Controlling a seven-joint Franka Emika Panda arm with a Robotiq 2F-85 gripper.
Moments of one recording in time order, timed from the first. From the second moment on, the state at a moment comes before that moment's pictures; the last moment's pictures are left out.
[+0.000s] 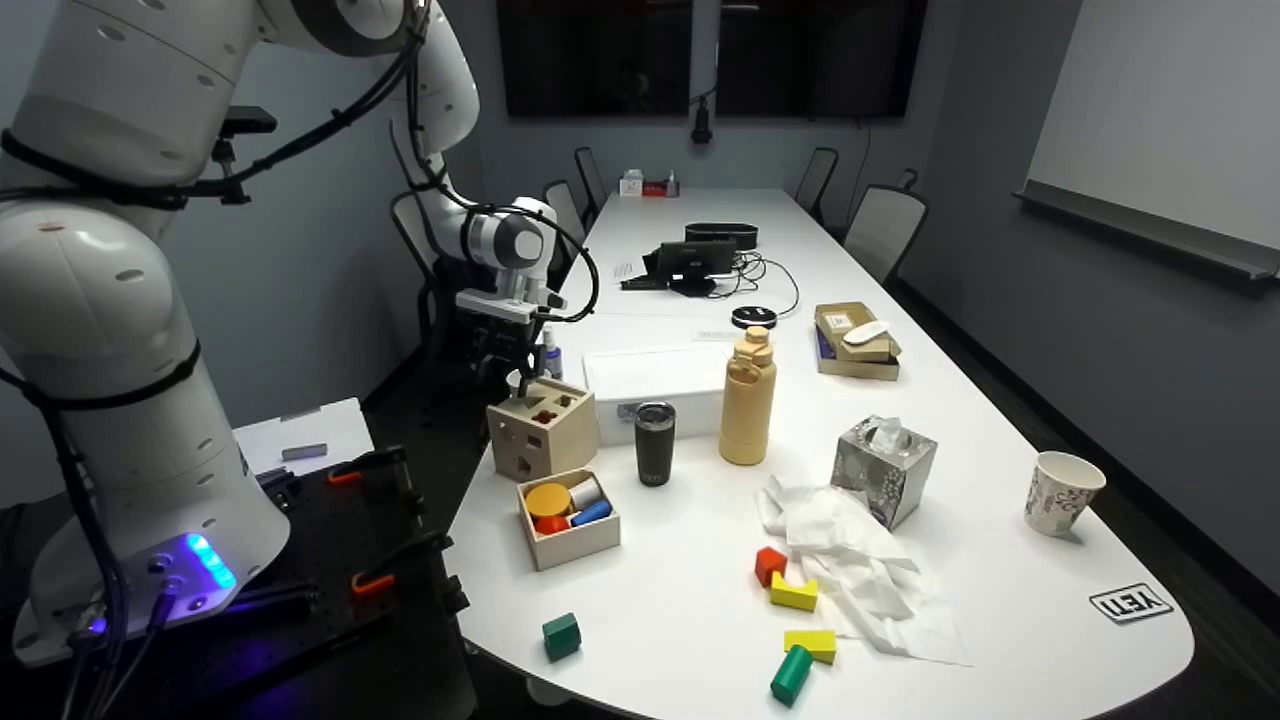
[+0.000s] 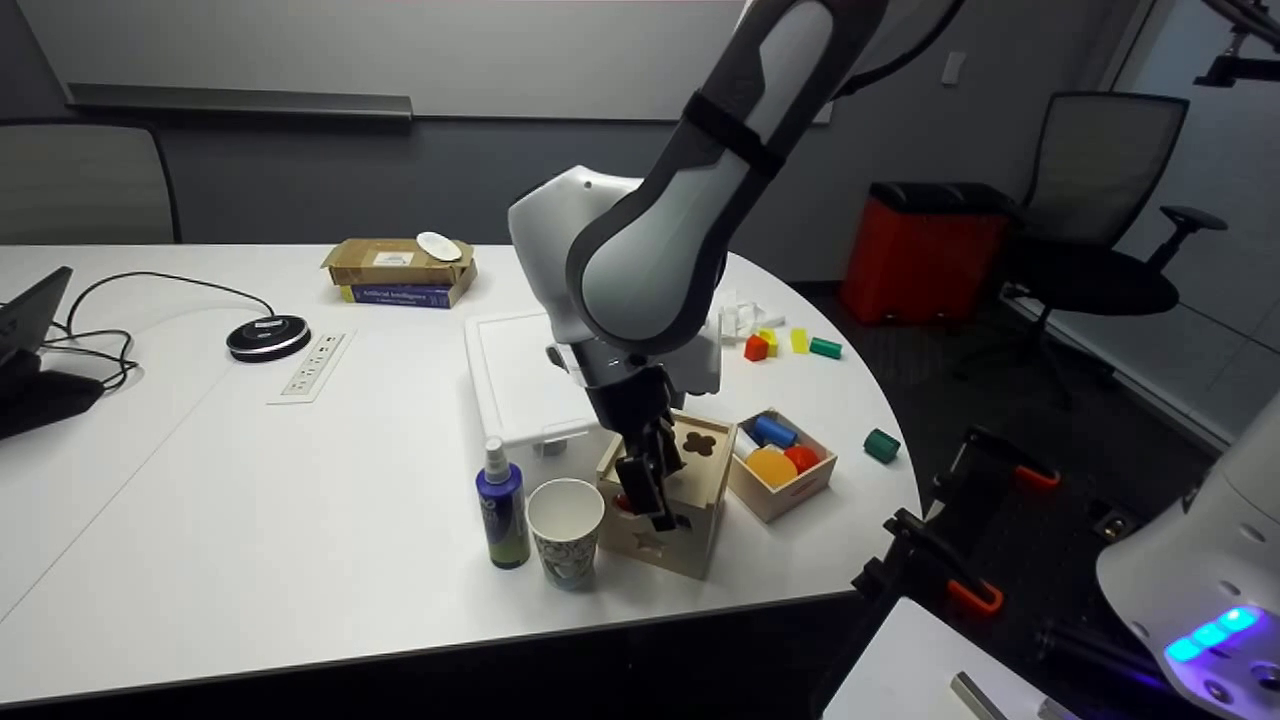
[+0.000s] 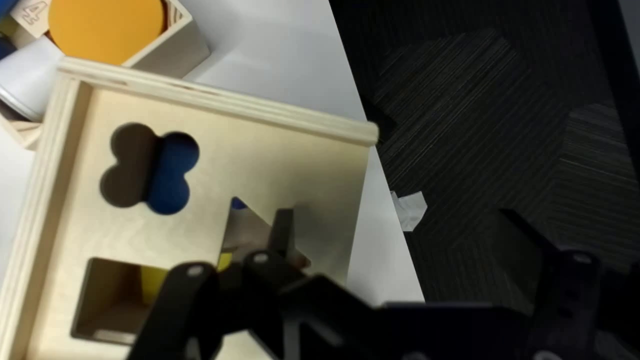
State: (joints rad) arm 0.23 0.58 0.22 -2.11 -0.12 2.27 -0.14
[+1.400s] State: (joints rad) arm 0.23 0.62 0.23 -2.07 -0.12 2.29 -0.18
